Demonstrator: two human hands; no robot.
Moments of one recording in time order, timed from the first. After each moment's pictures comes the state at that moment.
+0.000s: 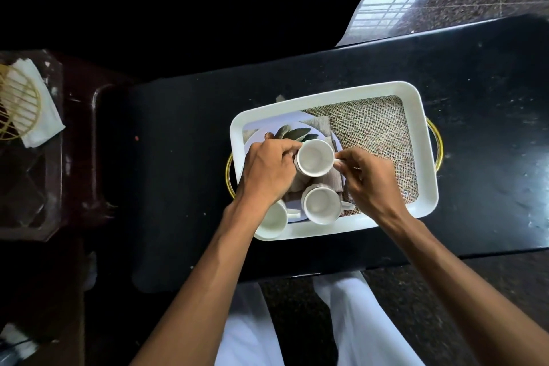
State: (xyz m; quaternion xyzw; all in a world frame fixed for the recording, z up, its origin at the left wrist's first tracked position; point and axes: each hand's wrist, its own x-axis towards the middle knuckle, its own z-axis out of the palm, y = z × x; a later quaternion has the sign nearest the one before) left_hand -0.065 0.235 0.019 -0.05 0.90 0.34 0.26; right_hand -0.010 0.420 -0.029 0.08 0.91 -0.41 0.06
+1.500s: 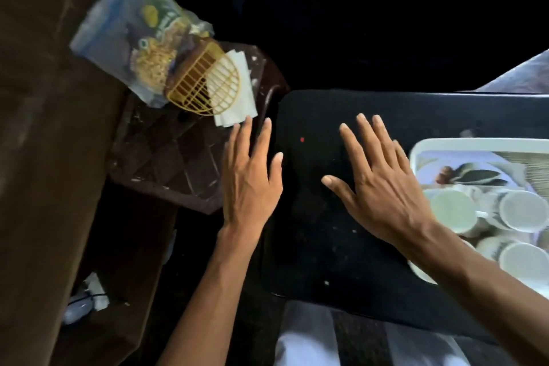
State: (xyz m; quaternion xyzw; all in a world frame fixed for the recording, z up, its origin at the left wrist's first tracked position) left_hand -0.053 -0.072 0.042 -0.09 0.98 0.18 0.01; right_hand -0.066 0.135 0.039 -0.15 0.96 -0.17 0.13
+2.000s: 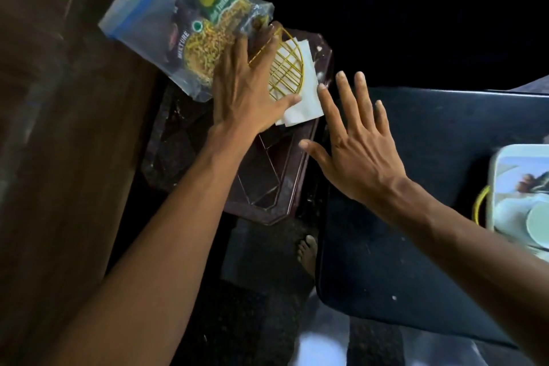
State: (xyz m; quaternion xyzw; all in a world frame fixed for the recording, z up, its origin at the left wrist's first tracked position) left_hand -0.177 -0.226 0.043 -0.05 0.99 0.09 0.08; right_hand -0.117 -0.036 0.027 -0.17 0.97 -0.12 0.12
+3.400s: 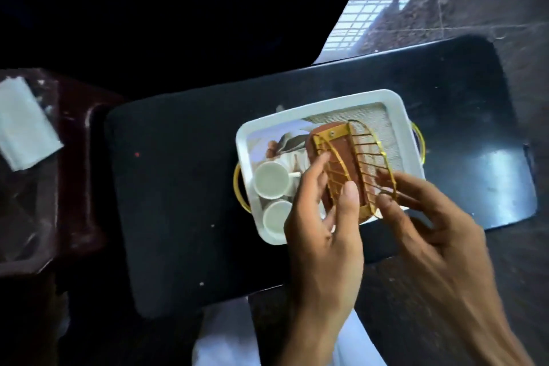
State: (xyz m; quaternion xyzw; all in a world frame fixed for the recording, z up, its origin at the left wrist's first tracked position) left_hand 0.020 0.242 0.134 -0.18 0.64 0.72 0.20; right_hand 0.053 0.355 0.145 0.28 0.80 -0.53 0.01
